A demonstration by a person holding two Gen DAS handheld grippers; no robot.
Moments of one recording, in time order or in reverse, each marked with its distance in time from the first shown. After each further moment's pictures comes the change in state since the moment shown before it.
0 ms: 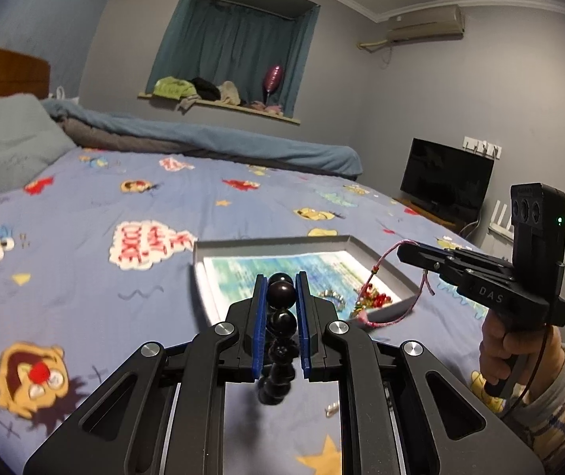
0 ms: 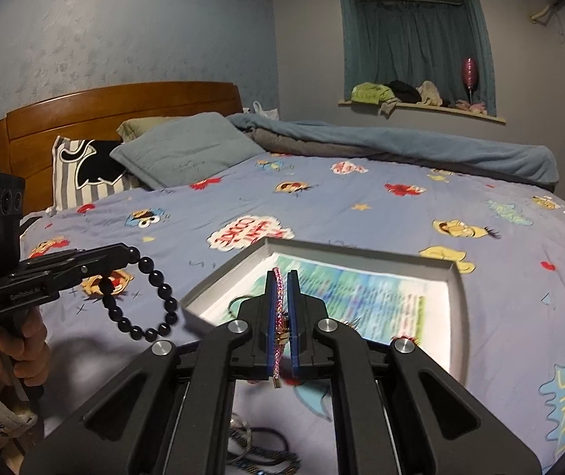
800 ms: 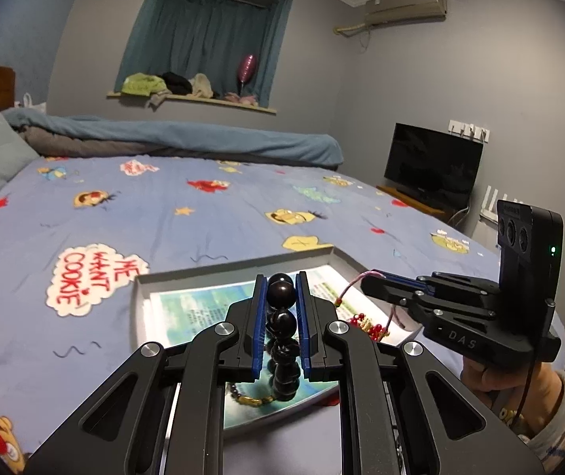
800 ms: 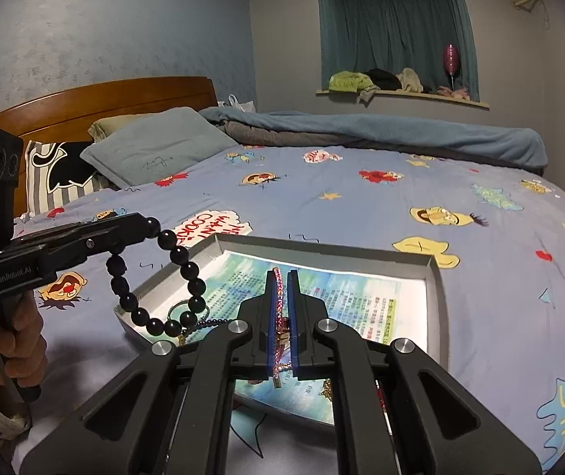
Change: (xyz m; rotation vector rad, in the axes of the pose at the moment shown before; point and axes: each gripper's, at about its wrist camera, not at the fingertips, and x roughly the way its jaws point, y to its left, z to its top) left arm 0.084 -0.026 0.028 0.045 0.040 -0.076; right arm 0.045 -0.043 -0.008 0.049 0.044 -0.049
